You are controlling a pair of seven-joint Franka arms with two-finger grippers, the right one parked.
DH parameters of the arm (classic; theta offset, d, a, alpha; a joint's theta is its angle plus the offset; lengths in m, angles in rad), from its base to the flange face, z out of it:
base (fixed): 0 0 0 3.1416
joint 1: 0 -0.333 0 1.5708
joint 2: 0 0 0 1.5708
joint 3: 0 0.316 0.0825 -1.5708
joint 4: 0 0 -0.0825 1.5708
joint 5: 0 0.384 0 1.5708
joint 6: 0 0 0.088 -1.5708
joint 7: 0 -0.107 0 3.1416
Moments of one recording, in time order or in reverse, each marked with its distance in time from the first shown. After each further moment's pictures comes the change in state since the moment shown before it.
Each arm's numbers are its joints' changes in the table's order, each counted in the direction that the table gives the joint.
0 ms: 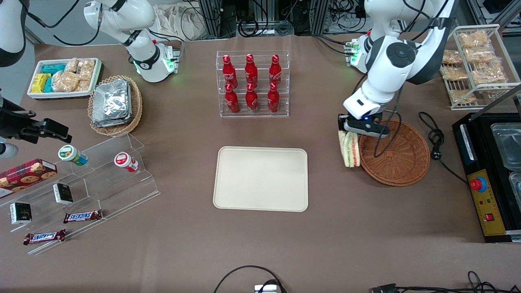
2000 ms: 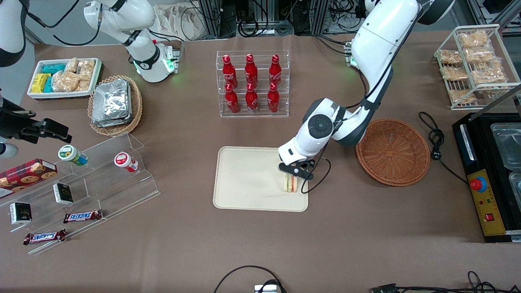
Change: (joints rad) arm 0.187 0.684 -0.006 -0.546 0.086 0.028 0.127
